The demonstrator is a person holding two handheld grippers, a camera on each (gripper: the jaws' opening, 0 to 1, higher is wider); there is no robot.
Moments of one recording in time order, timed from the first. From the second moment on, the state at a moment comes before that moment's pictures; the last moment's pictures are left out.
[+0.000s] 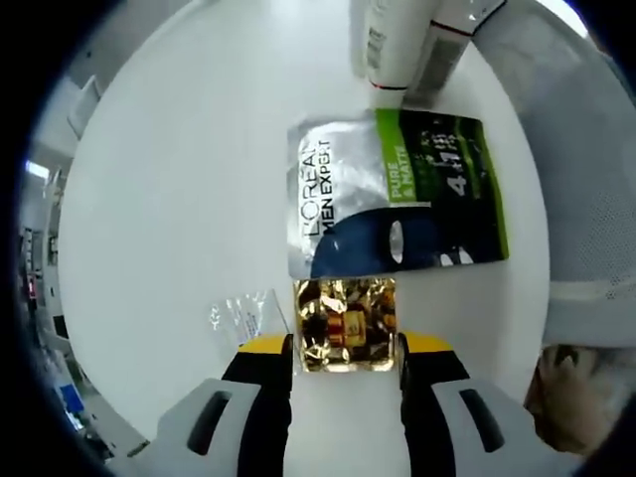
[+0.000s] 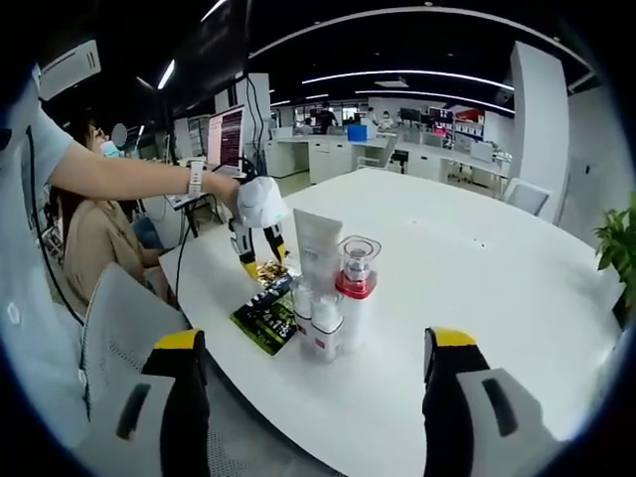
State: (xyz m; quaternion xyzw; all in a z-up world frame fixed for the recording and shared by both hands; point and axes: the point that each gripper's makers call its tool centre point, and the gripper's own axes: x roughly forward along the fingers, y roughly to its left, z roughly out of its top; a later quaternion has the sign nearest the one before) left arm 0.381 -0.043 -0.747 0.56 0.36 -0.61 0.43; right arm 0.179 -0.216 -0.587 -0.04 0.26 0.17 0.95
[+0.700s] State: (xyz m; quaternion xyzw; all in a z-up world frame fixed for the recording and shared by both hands) left arm 0.362 -0.057 -0.690 0.49 0.31 -0.61 0.55; right arm 0.182 -0.211 -0.575 -0.05 0.24 0.19 0.95
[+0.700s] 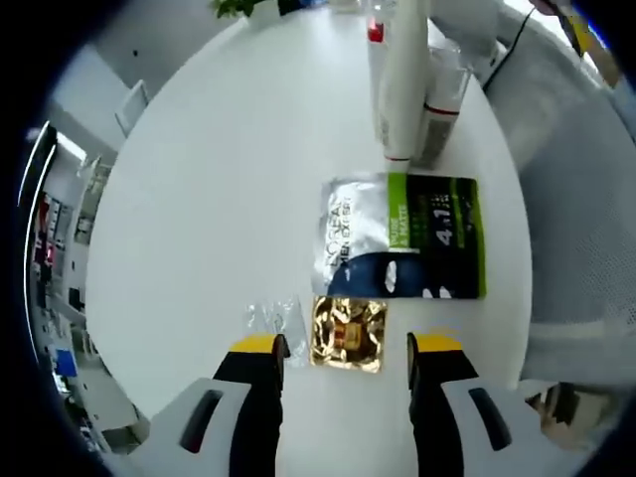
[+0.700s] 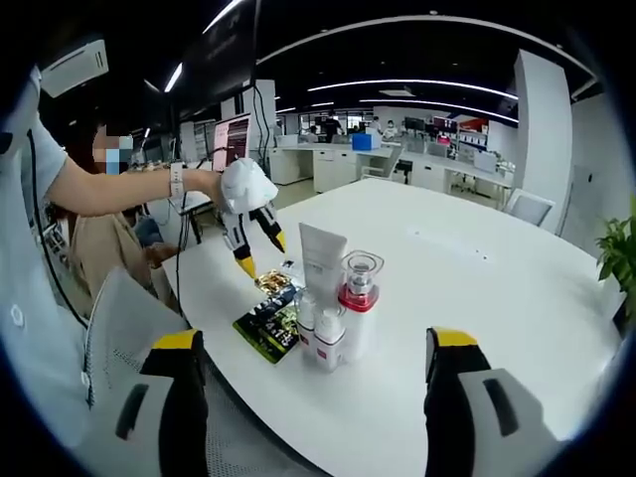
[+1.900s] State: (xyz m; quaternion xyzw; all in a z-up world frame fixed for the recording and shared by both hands) left arm 0.311 -0.043 -0.610 0.35 0.21 -0.57 0.71; right arm 0.186 -0.210 -0.562 -0.08 0.23 0.20 0.95
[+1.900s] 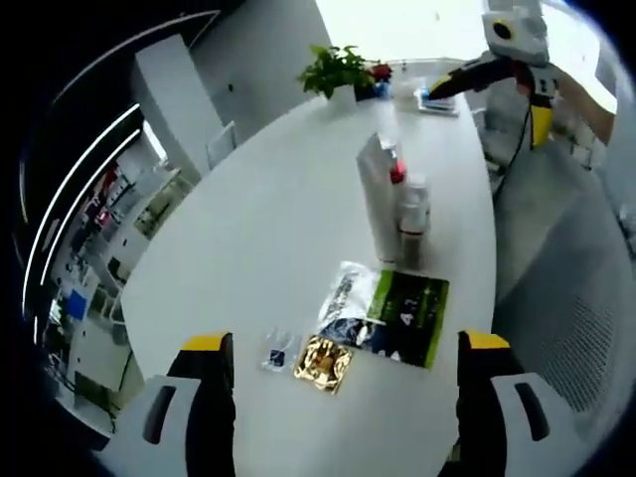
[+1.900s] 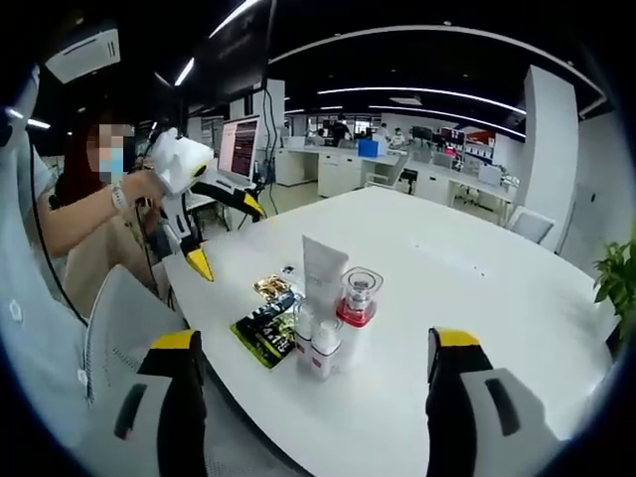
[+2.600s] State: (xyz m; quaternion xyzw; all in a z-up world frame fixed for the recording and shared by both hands) left arm 0.294 -0.004 -0.586 0.25 0.21 -0.52 0.79; right arm 0.191 -0.209 -0.569 -0.11 0.24 0.20 0.94
